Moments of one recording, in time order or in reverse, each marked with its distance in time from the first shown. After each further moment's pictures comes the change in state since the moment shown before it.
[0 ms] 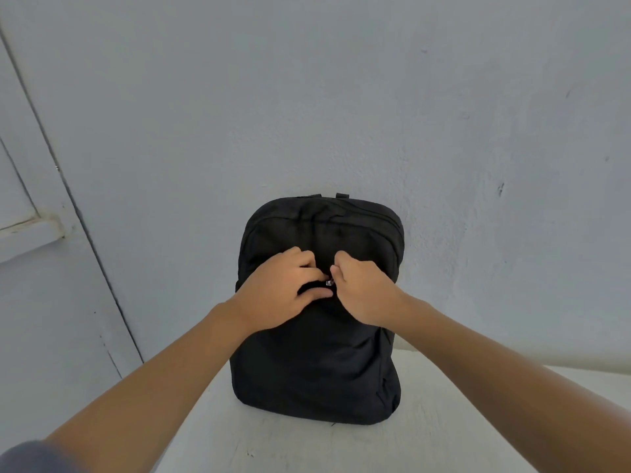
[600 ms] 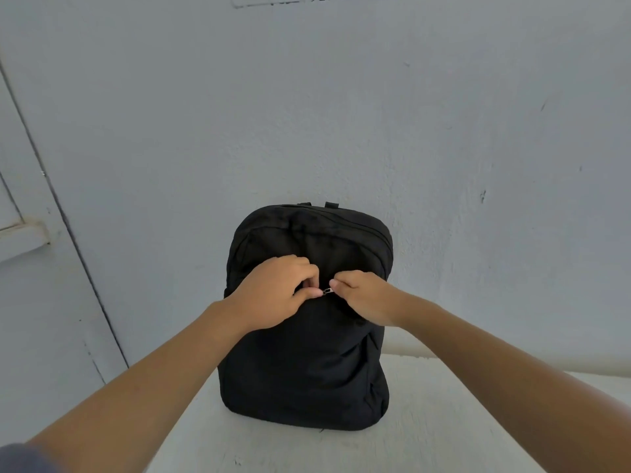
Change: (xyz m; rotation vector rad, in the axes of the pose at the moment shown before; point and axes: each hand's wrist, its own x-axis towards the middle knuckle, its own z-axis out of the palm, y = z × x) left_hand 0.014 0.010 -0.009 -0.061 -0.147 -0.108; right_hand -0.002 0.028 -0.014 0.113 -0.194 0.011
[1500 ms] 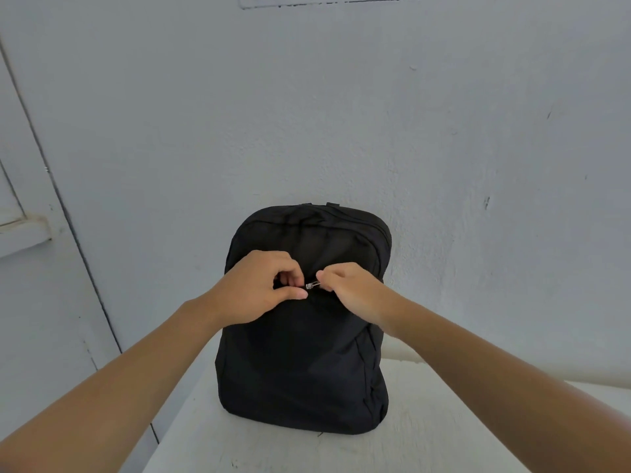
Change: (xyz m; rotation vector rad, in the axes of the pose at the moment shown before) left_hand -0.014 -0.008 -0.024 -0.274 0.041 -0.139; right_hand -0.005 -0.029 0.000 0.285 0.094 0.025
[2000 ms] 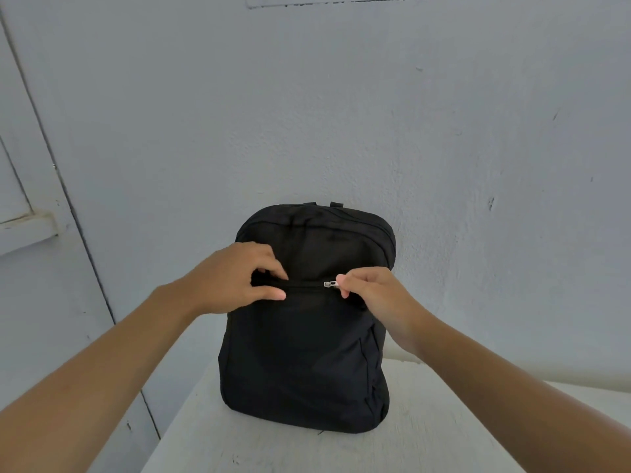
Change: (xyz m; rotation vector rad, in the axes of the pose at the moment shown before) left_hand -0.010 -0.018 -0.031 0.221 -0.117 -0.032; right_hand -0.018 0.021 -0.005 0.259 0.115 0.026
